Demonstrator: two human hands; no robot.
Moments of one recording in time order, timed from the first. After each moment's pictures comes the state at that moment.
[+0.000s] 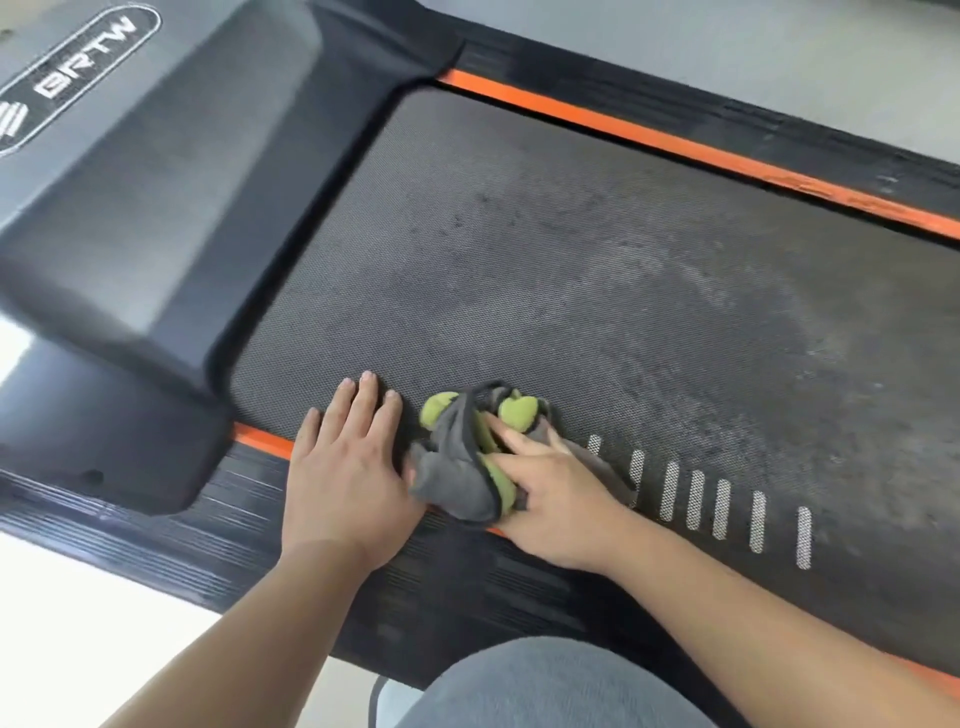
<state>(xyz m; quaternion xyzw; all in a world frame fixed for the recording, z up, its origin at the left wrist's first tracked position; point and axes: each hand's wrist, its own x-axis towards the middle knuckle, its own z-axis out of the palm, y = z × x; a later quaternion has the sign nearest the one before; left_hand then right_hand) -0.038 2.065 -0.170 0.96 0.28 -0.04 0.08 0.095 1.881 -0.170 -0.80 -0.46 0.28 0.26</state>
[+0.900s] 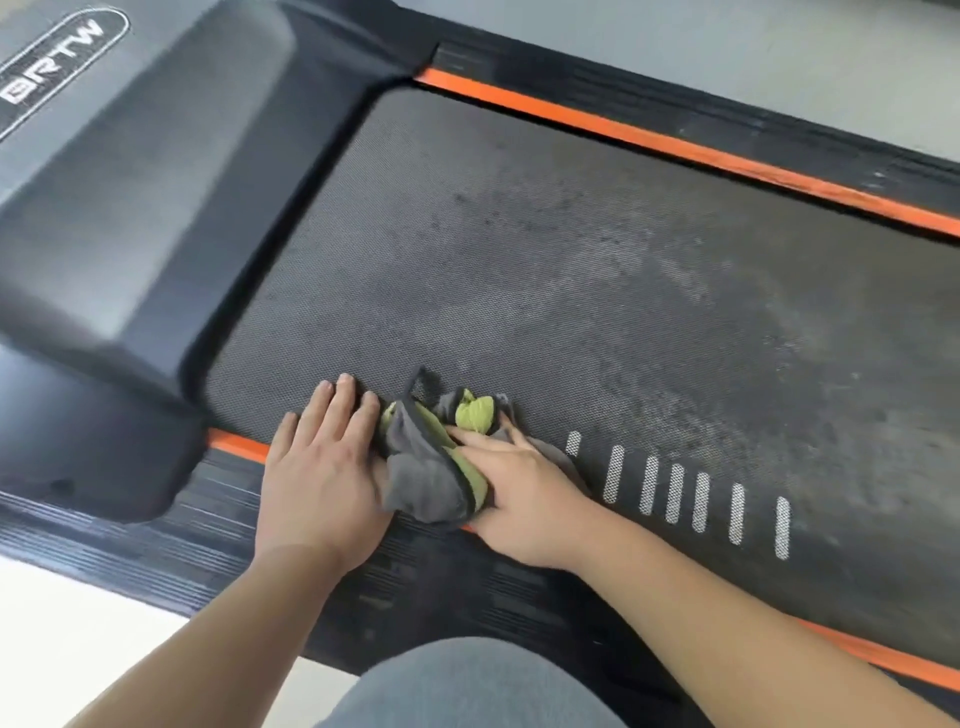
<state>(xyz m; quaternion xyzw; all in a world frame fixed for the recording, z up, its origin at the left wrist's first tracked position) -0.039 2.066 -0.171 0.96 0.27 -0.04 0.07 0.094 1.886 -0.158 -0.77 -0.47 0.29 0.31</state>
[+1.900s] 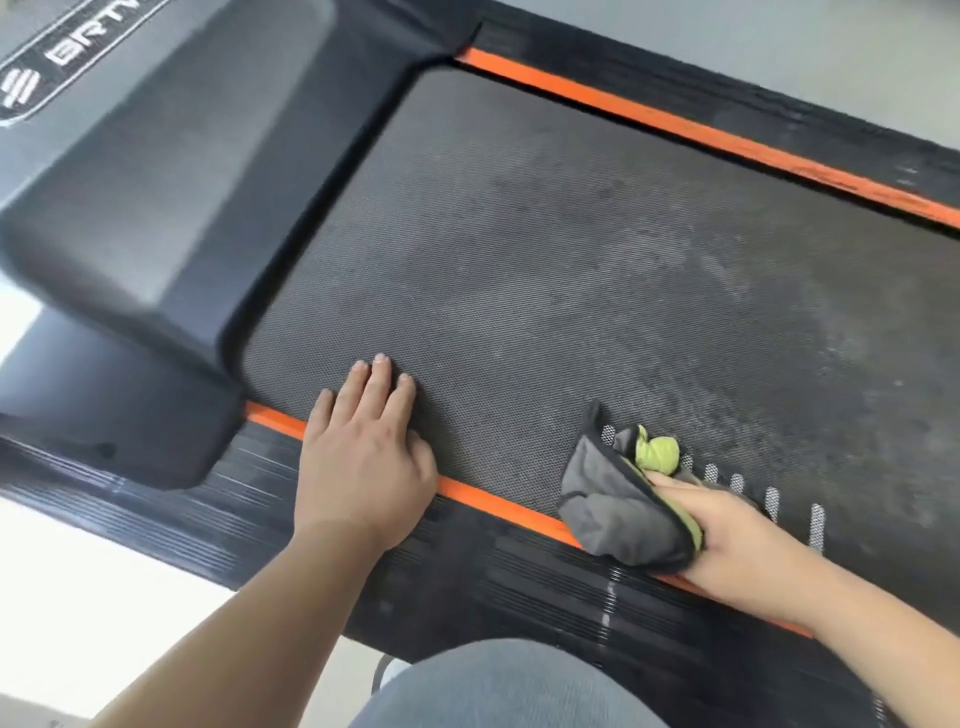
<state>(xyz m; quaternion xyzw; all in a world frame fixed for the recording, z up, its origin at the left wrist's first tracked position) -0.035 2.061 -0.170 0.95 0.30 -0.01 0.09 0.123 1.759 -0.147 -0.80 -0.39 0.34 0.32</state>
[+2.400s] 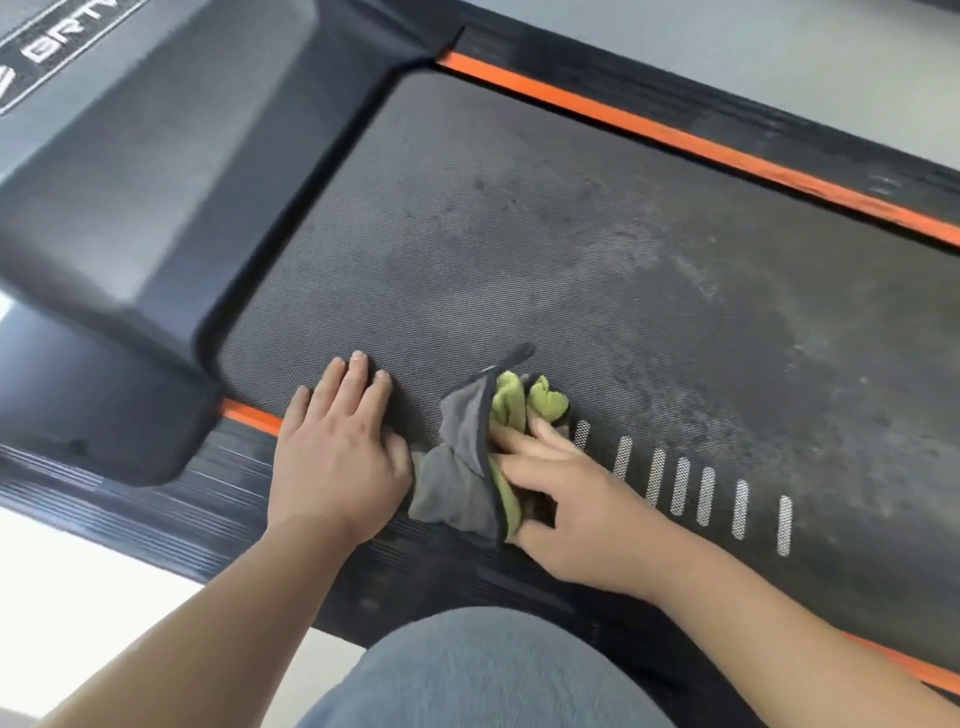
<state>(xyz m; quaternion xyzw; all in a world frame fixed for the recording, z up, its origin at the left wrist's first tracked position) -0.036 2.060 -0.163 0.95 0.30 -0.02 0.09 0.084 1.847 -0.114 -0.78 -0.47 0.31 0.26</state>
